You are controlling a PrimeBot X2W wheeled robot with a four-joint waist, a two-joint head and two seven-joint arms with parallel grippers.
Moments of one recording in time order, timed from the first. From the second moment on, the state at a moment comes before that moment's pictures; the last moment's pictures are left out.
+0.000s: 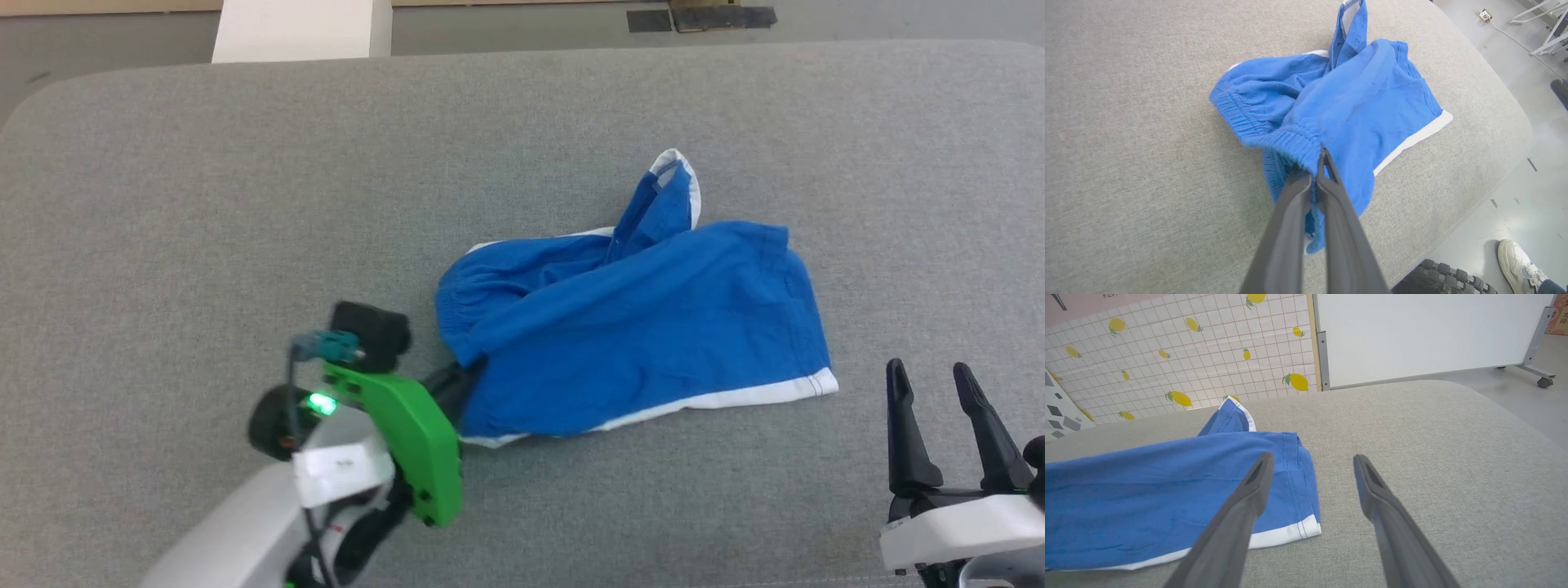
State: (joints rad) left arm -0.36 0.49 -0.70 -0.19 -0.83 0.20 0.37; right arm 0.11 -0.05 -0.16 -0.13 0.22 0.13 -0.07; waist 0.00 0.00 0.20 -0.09
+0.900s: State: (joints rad) left arm -0.57 0.49 -0.73 0.19 -0.75 0.12 0.39; right arm 0.06 -0.05 -0.10 -0.09 0.23 0.13 -0.11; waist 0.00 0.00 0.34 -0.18
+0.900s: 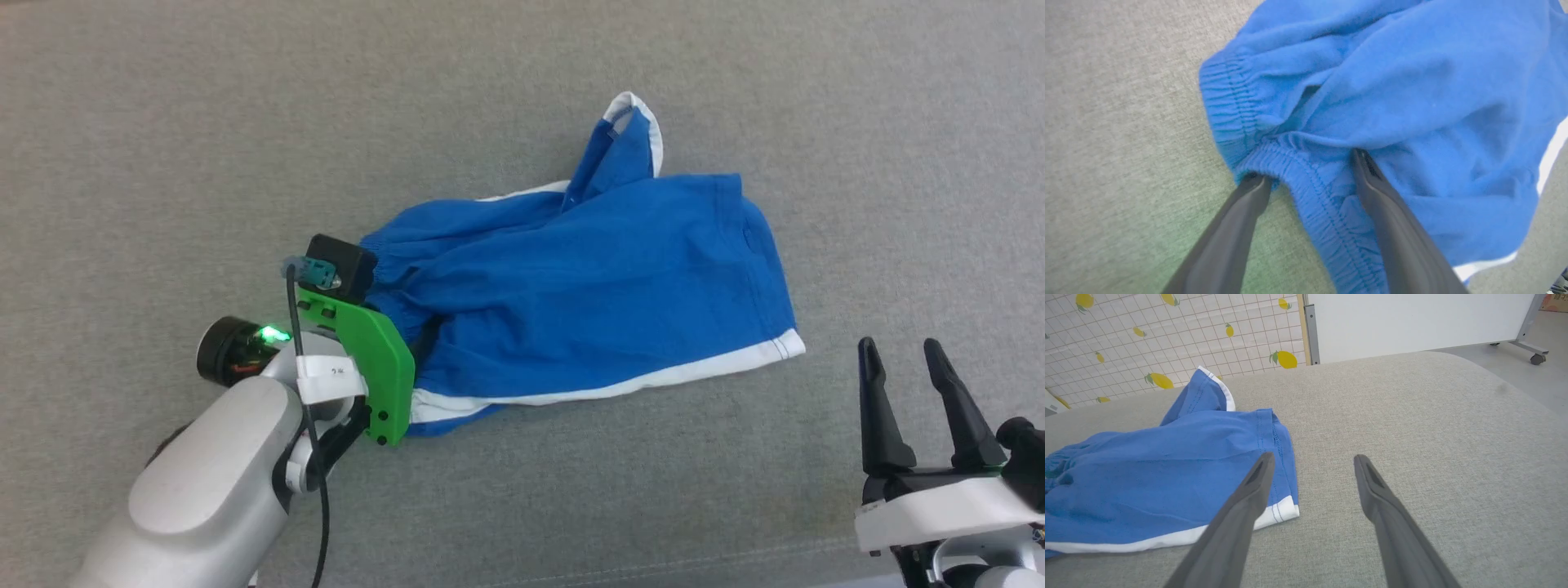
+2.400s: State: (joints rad) left arm -0.29 0.44 -0.77 -0.01 -0.79 0.29 0.32; right arm 0.08 -0.05 -0.16 -0.15 0.21 0.13 -0.04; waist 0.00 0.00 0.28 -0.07
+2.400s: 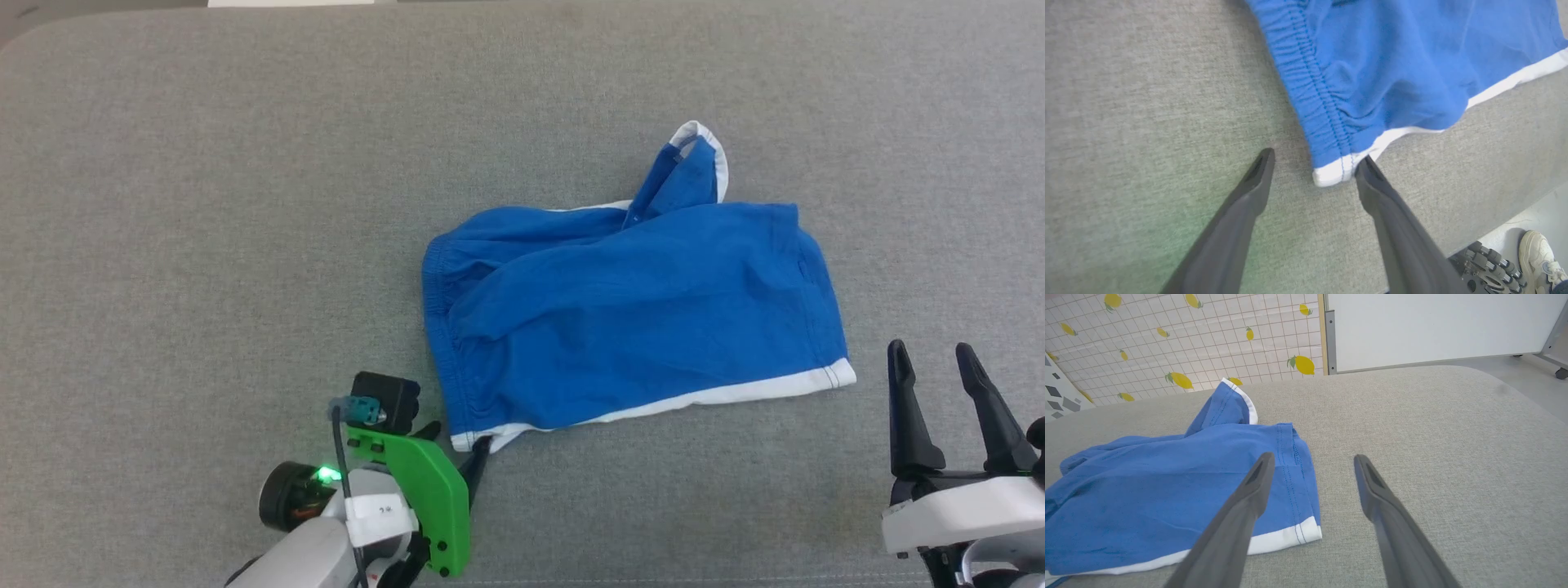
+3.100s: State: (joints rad) left arm -0.29 0.47 -0.79 -0.13 -0.73 0.31 0.31; right arm -0.02 -0.13 -0.11 -0.04 0.22 0.13 0.56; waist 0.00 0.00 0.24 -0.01
